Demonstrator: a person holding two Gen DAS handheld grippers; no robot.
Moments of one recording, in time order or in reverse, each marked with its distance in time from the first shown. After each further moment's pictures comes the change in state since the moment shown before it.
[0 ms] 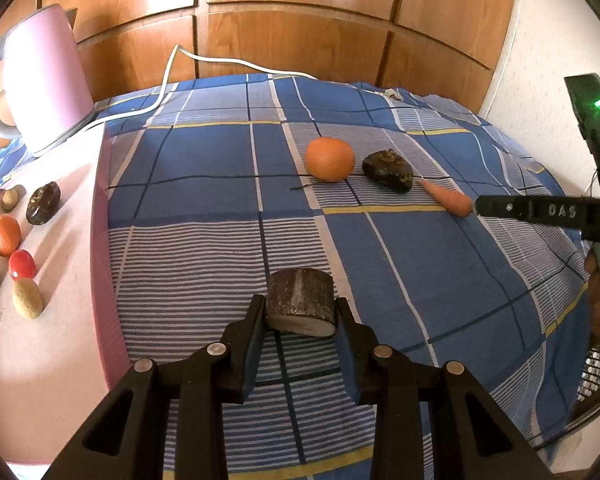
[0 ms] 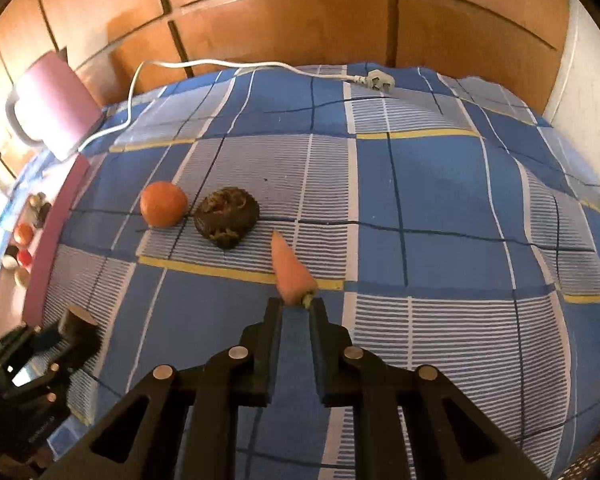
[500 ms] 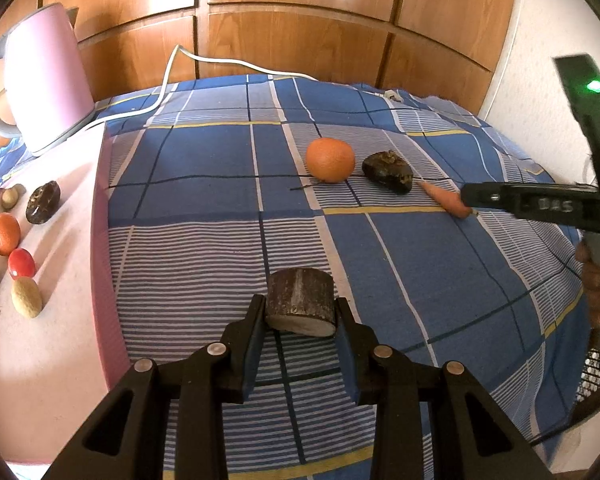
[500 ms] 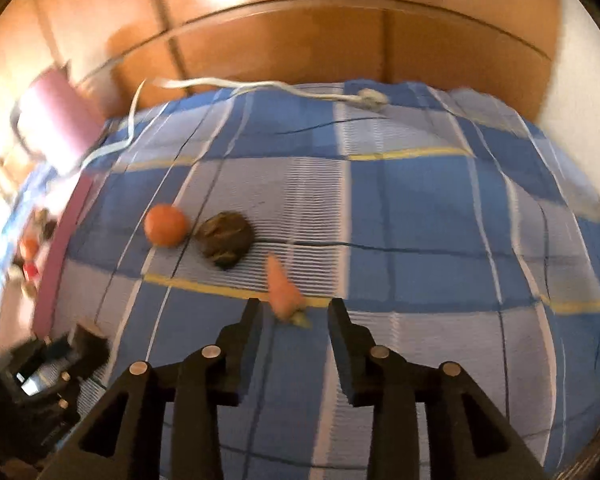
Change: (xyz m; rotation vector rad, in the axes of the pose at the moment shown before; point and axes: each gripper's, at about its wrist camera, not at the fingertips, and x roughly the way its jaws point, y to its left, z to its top) left arm -0.001 0.000 -0.001 -0.004 -0.004 -0.002; right arm -0.007 0.006 0.009 -0.045 -0.039 -0.006
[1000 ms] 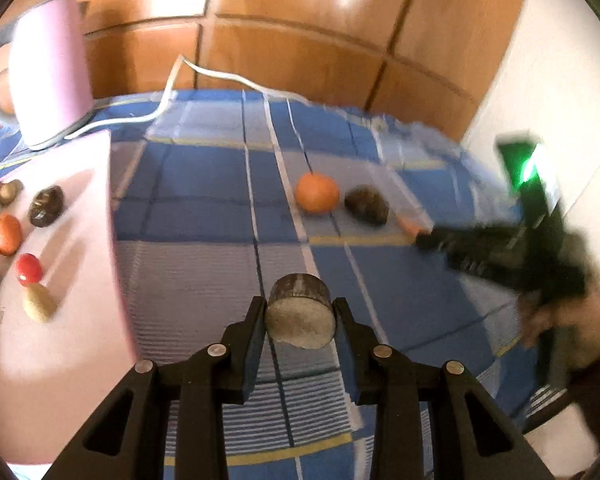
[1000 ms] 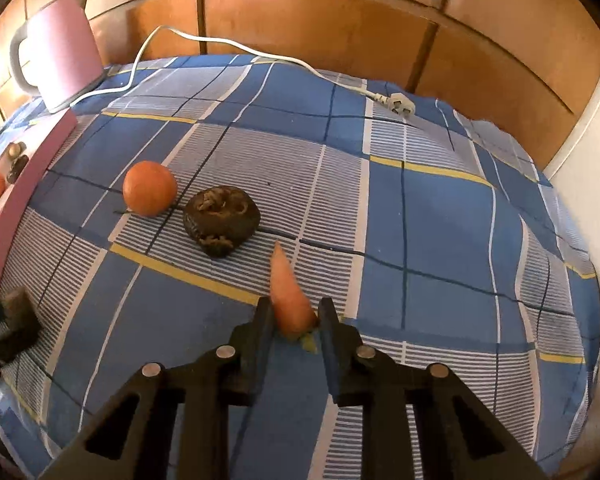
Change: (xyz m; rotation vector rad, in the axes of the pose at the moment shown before) left arm -0.038 0.020 0.021 -0.098 -0.046 -0.118; right arm 0.030 0.016 -0.001 -0.162 0.043 -0.128
